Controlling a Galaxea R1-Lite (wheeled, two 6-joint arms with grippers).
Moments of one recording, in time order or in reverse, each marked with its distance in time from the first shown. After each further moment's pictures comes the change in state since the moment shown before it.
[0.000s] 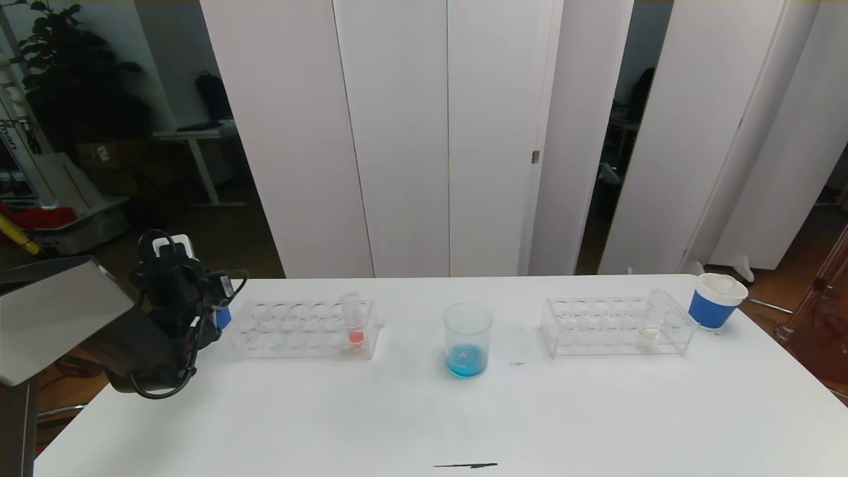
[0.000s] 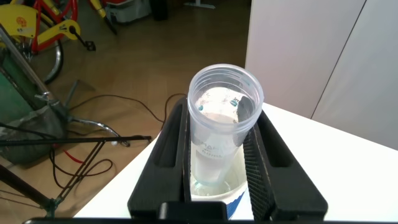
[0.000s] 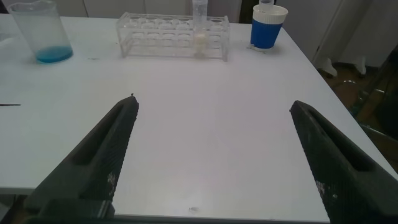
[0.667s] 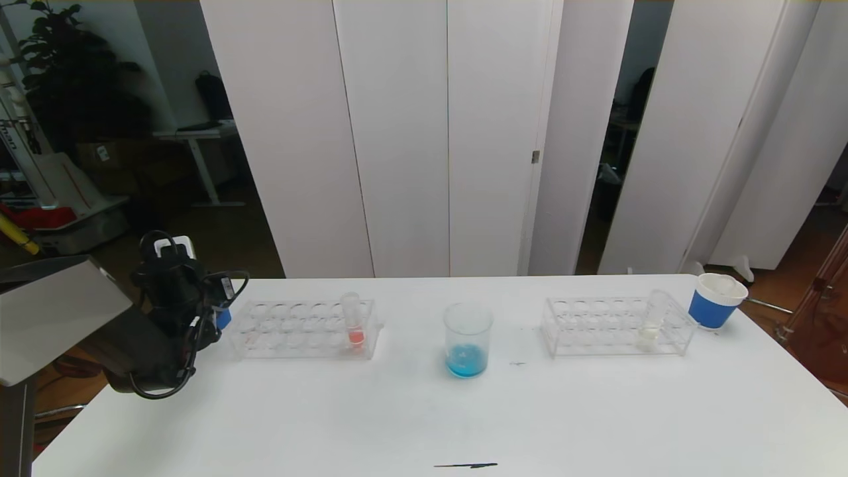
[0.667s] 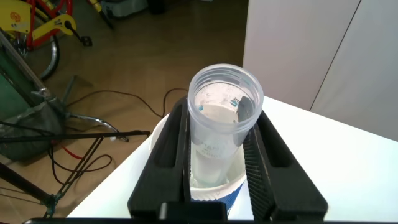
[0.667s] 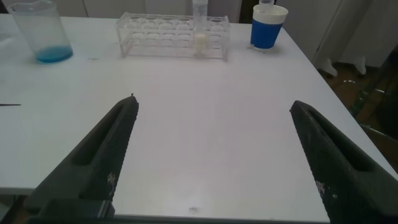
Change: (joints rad) left arm -0.002 -0.007 0.007 0.030 -0.010 -0.007; right arm 0.000 0.000 0.000 0.000 0.000 0.001
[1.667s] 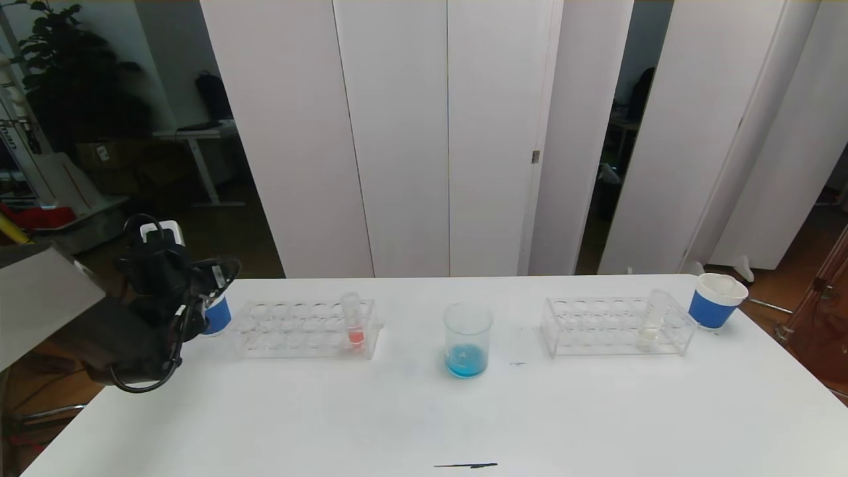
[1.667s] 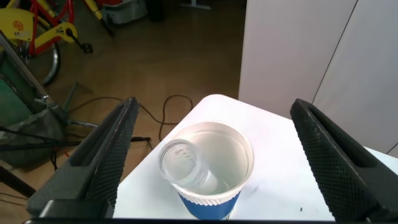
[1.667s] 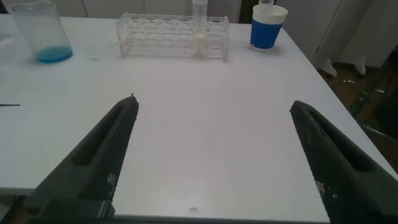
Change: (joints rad) left arm -0.001 -0.091 0.024 0.042 -0.007 0.007; right arm 0.000 0.000 0.000 0.000 0.000 0.000
